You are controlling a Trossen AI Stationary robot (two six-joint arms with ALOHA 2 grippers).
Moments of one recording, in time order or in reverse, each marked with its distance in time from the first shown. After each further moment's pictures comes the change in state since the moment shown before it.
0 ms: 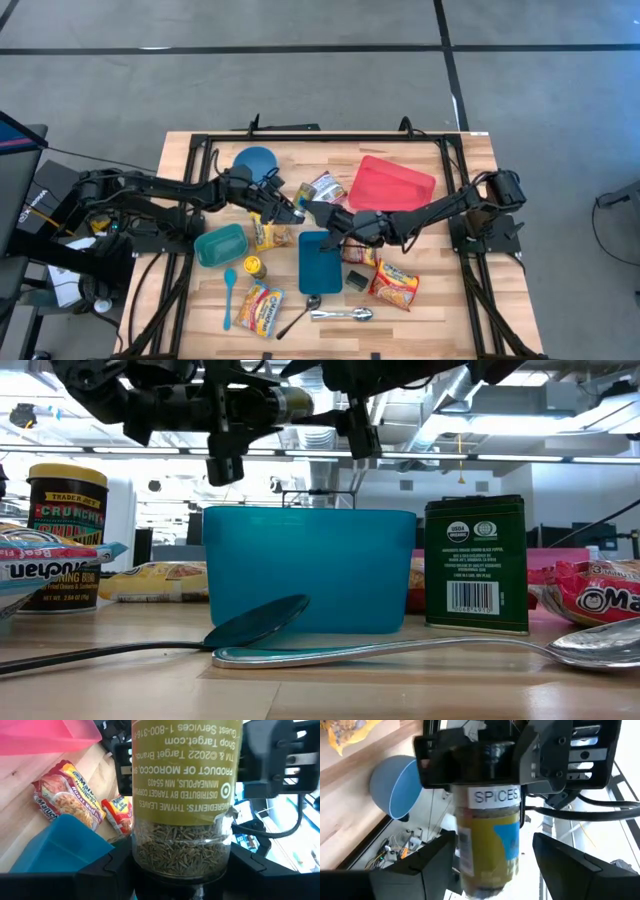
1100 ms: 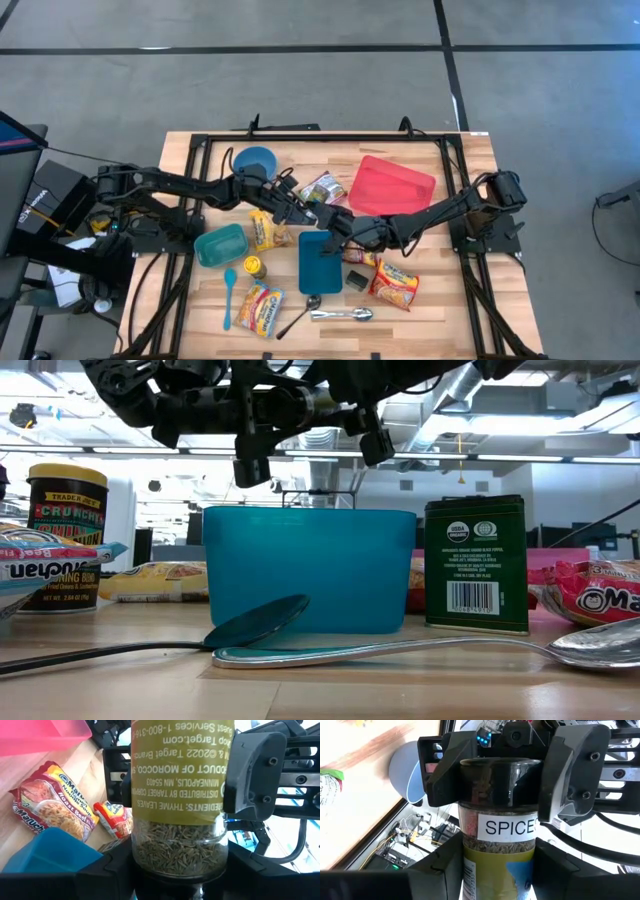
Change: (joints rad) left arm -0.011 0.135 0.102 0.036 0.050 0.008; right arm 0.022 -0.001 0.000 -0.075 0.113 0.003
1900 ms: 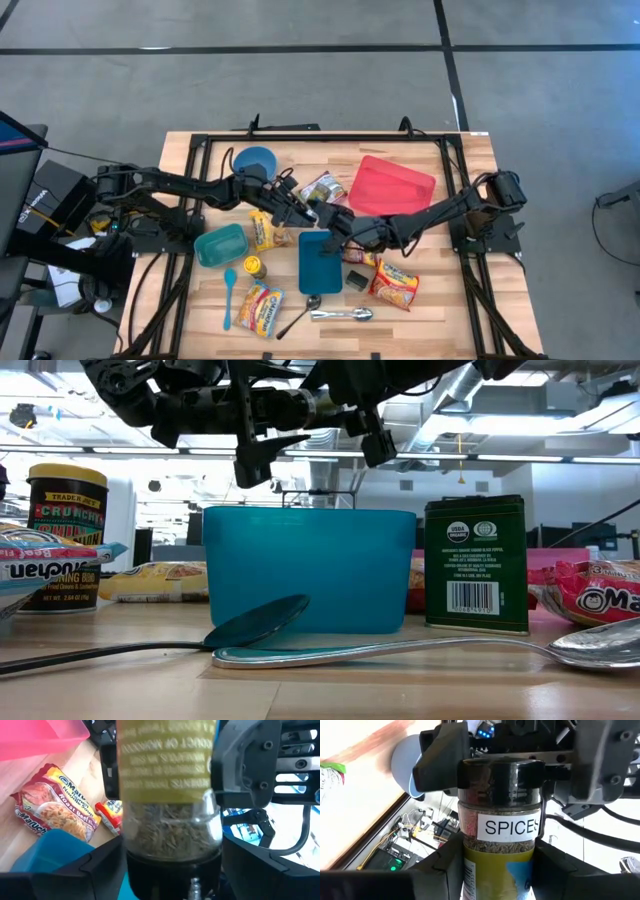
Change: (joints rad) left arm 0.000 -0.002 0.000 -0.017 0.008 0.061; right arm 0.007 0.000 0.000 0.003 0.038 -0.001
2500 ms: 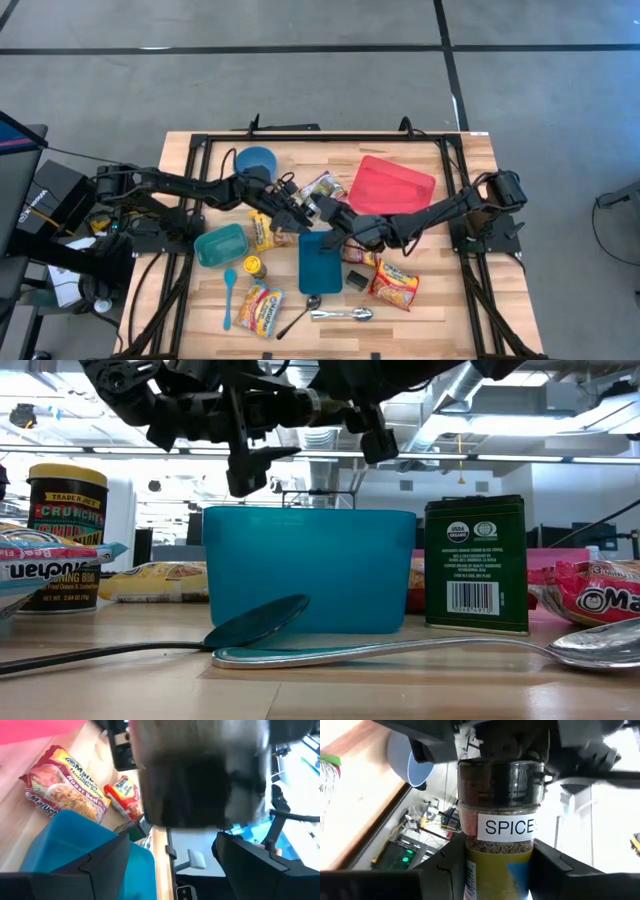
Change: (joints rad) left arm -0.010 -0.005 0.000 -0.107 0.043 0.112; right arm -0.015 -0.003 0.000 0.030 0.081 0.082
